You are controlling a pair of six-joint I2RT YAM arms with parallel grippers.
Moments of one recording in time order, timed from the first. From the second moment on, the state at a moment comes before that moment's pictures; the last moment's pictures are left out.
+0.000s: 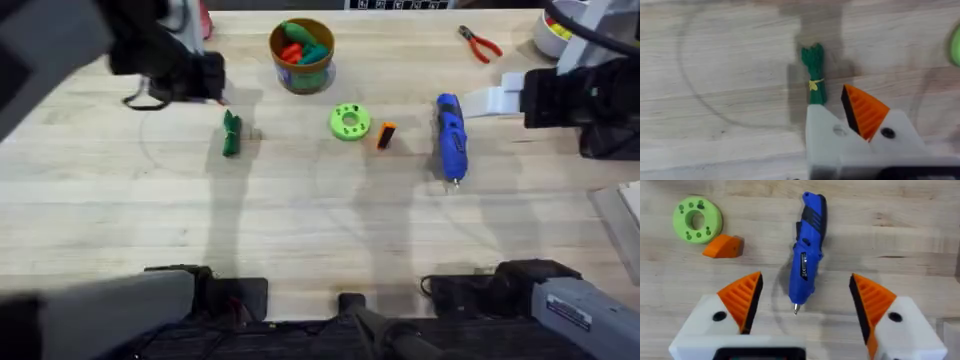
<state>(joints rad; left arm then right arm) 0.00 1.46 1.19 -0.93 0.09 0.04 0.00 1.06 1.06 -1.02 -0.02 -0.01</state>
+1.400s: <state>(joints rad) 0.00 0.83 1.19 -1.06 0.11 0.04 0.00 1.06 1.06 -1.02 -0.02 -0.01</state>
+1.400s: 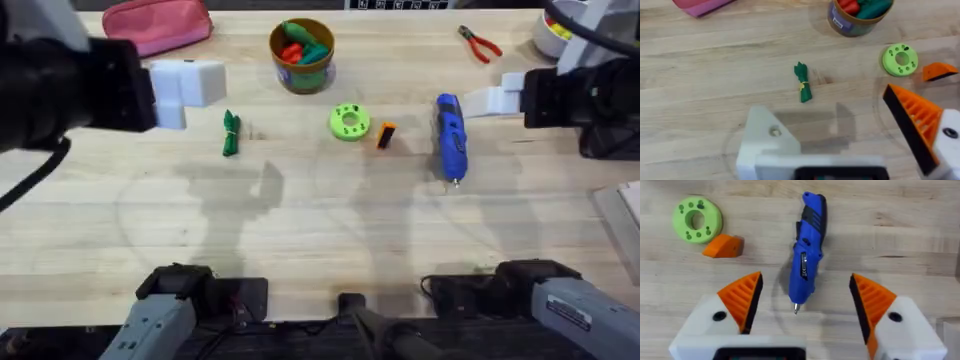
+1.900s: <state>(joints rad) 0.00 0.83 1.19 -0.93 0.15 0.08 0.00 1.06 1.06 -1.02 -0.02 -0.01</state>
